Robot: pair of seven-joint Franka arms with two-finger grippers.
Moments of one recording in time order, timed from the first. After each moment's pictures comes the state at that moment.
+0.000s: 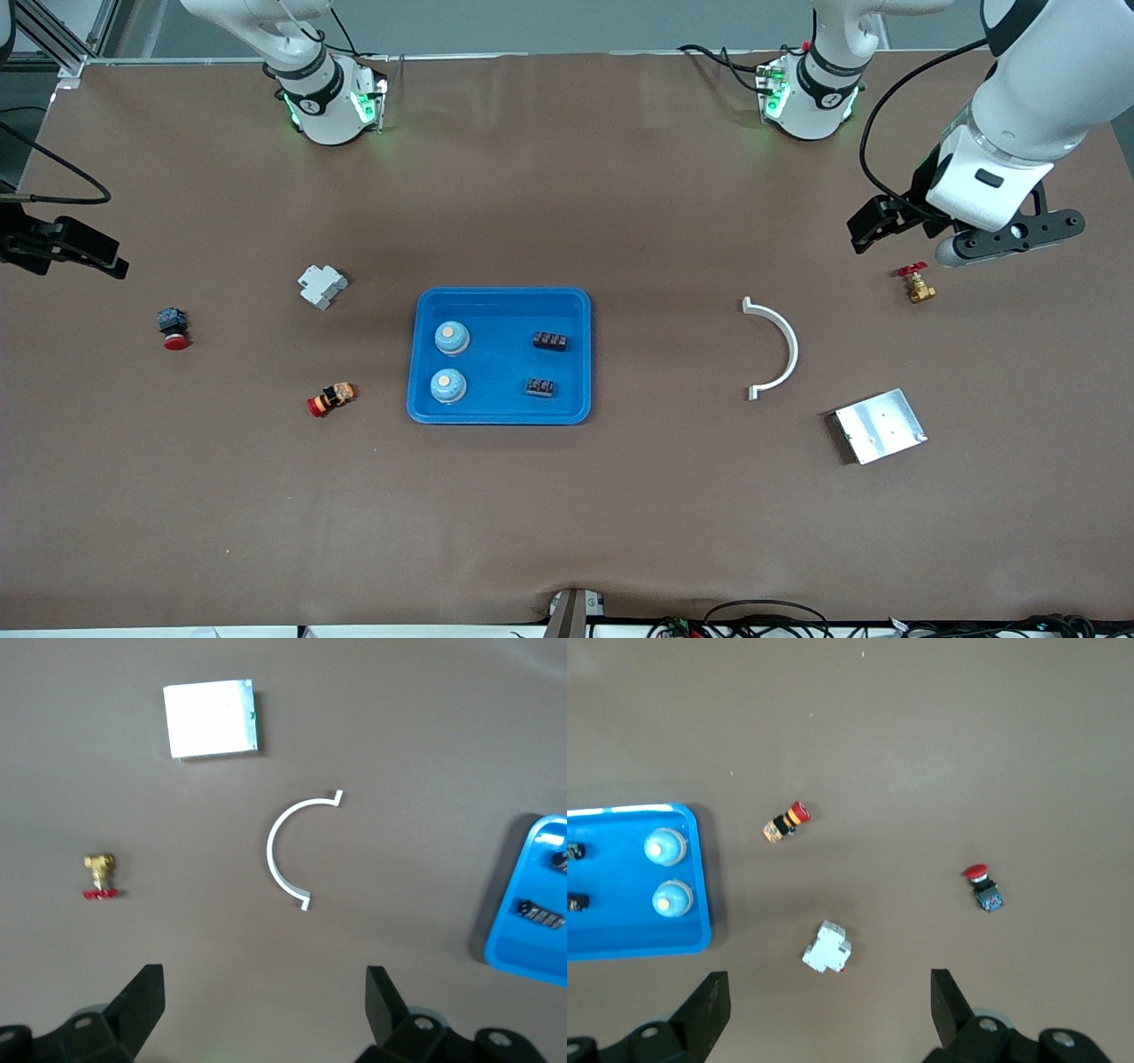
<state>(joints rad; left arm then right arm) -0.11 -0.03 -0.14 -1.69 -0.02 1.66 -0.51 0.01 0.11 -0.06 -1.43 0.02 1.51 0.01</state>
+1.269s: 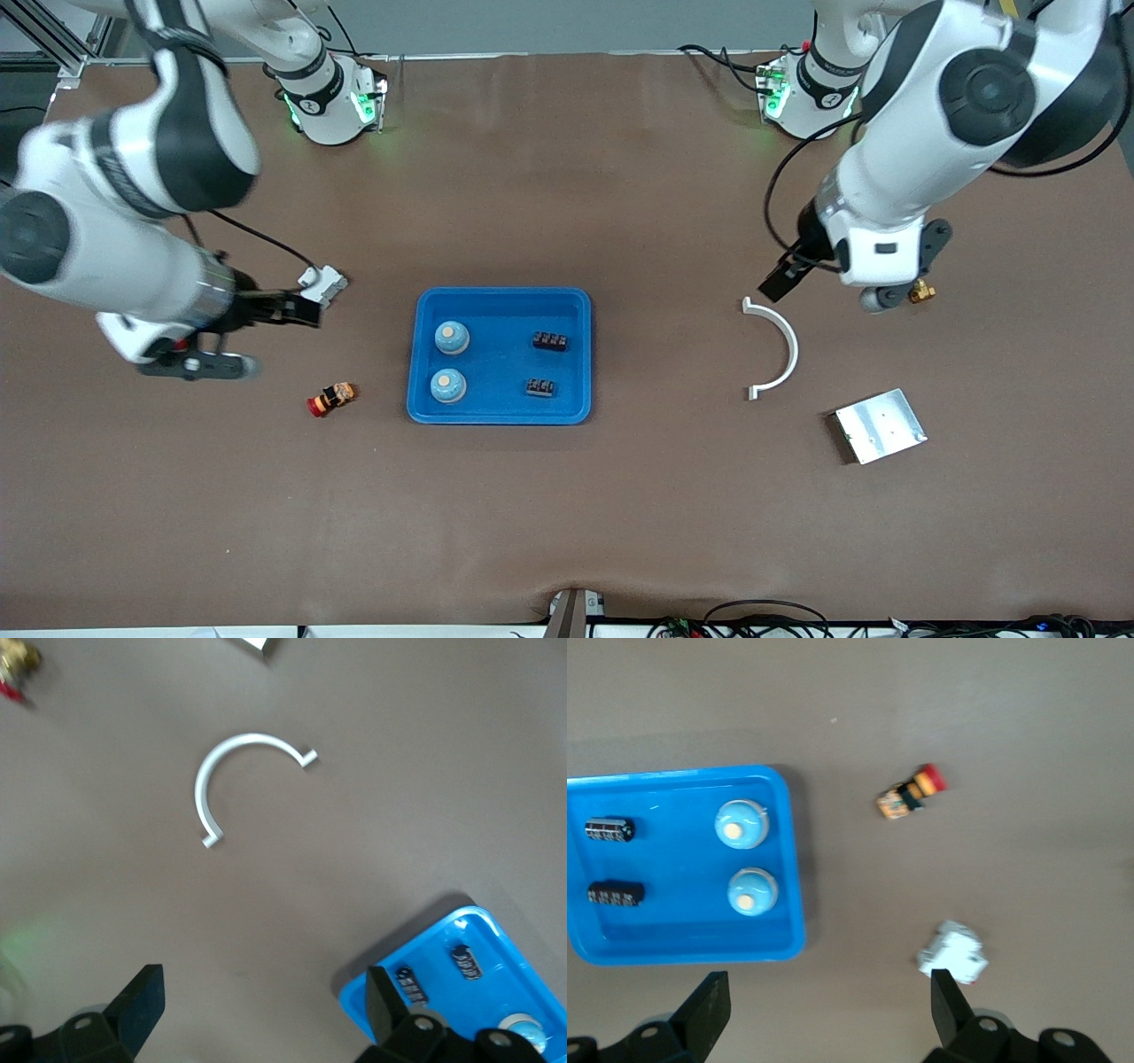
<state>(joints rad) -0.15 0.21 -0.29 -1.56 -0.05 1.71 -1.31 0.25 0.34 0.00 -1.51 0.09 1.70 0.31</state>
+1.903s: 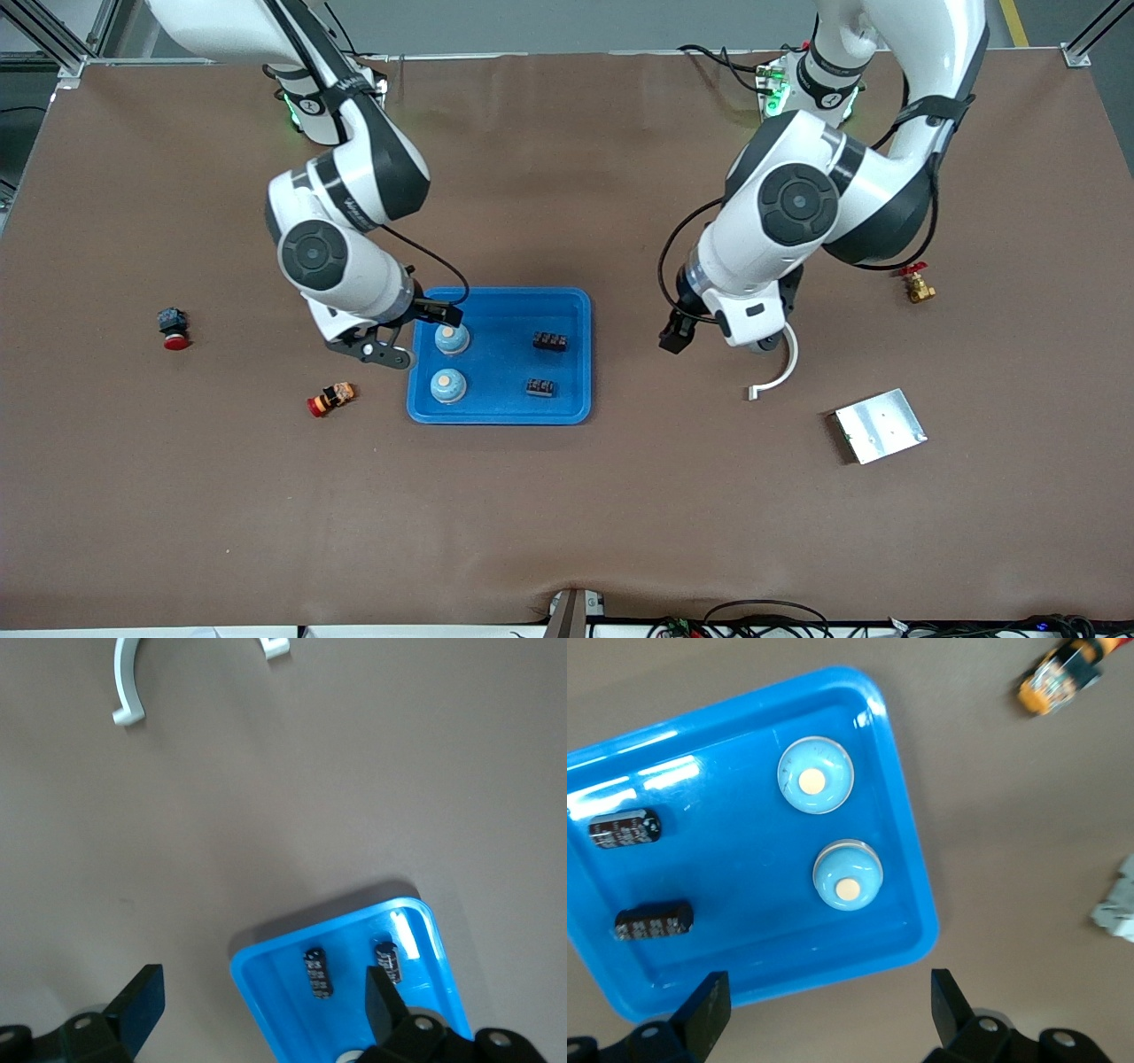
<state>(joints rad) -0.31 0.45 -0.30 -1.45 -0.05 1.89 -1.76 0.37 0.40 0.11 -1.76 0.09 2.02 0.73</state>
